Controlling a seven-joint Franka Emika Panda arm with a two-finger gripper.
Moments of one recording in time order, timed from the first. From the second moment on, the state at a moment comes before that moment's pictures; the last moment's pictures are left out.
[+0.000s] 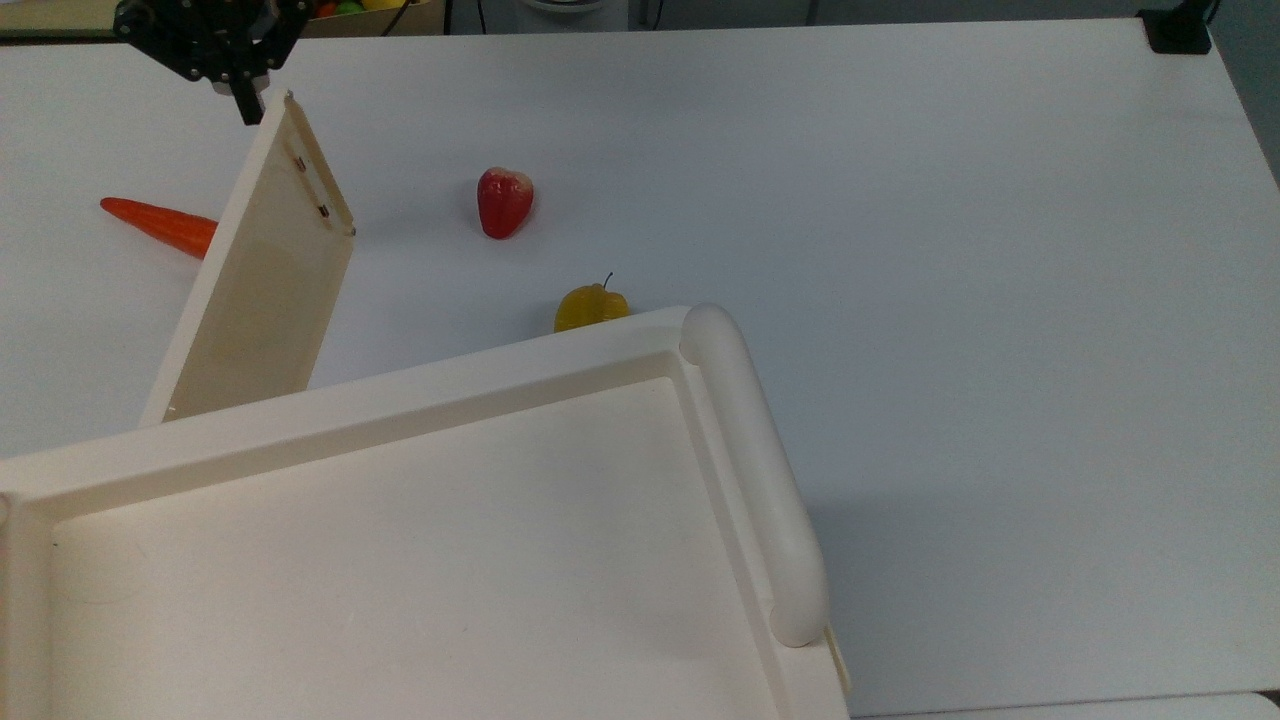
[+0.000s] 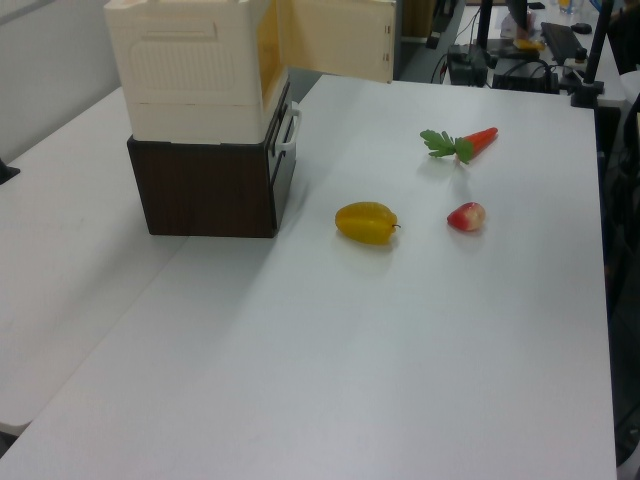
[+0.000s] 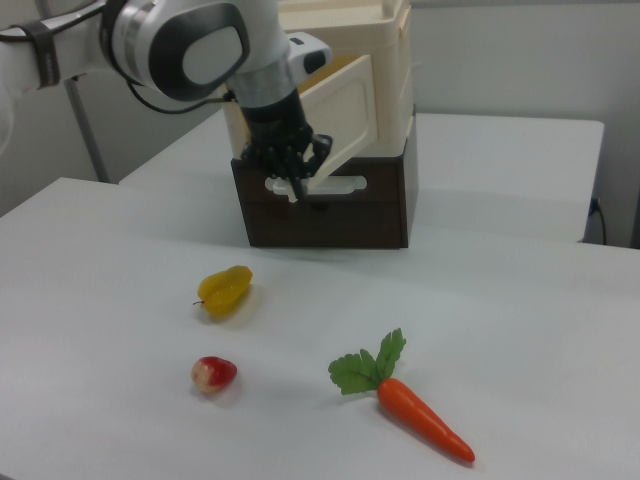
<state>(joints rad) 0.01 0.16 -0.28 -1.48 0.12 1.88 -0.61</state>
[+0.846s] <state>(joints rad) -0.02 0.25 -0.26 -1.48 0.23 2.19 -0.87</state>
